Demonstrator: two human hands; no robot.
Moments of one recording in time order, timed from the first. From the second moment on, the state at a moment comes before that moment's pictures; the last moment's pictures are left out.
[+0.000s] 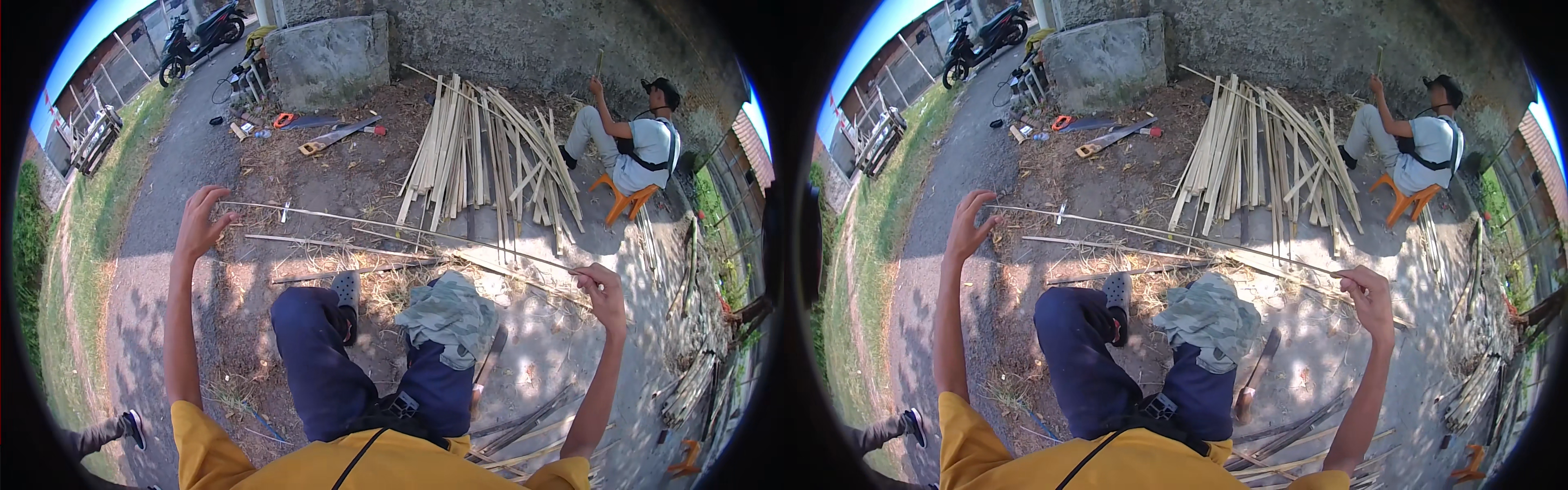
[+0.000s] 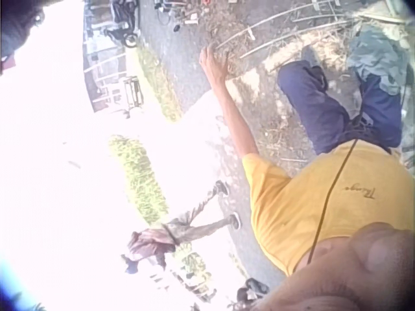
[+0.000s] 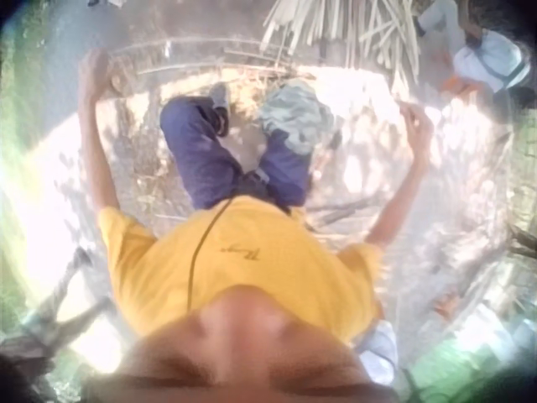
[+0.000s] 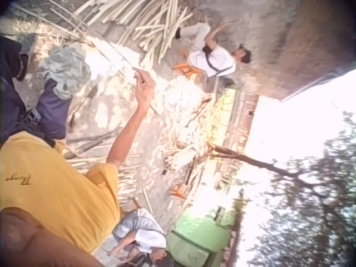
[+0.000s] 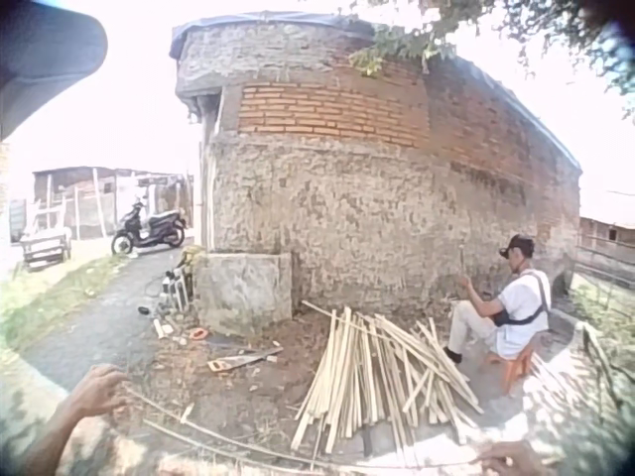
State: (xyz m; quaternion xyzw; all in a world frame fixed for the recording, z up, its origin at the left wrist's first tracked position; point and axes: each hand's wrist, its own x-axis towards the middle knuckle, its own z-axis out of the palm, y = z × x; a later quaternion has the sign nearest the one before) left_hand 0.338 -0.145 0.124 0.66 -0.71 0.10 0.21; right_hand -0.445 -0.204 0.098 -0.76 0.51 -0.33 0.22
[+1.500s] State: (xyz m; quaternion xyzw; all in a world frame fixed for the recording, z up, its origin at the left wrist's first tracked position) left_hand 0.355 -0.111 0.038 0.69 -0.55 -0.10 0.46; right_hand -0.465 -0.187 0.069 -0.71 0.56 -0.42 0.07
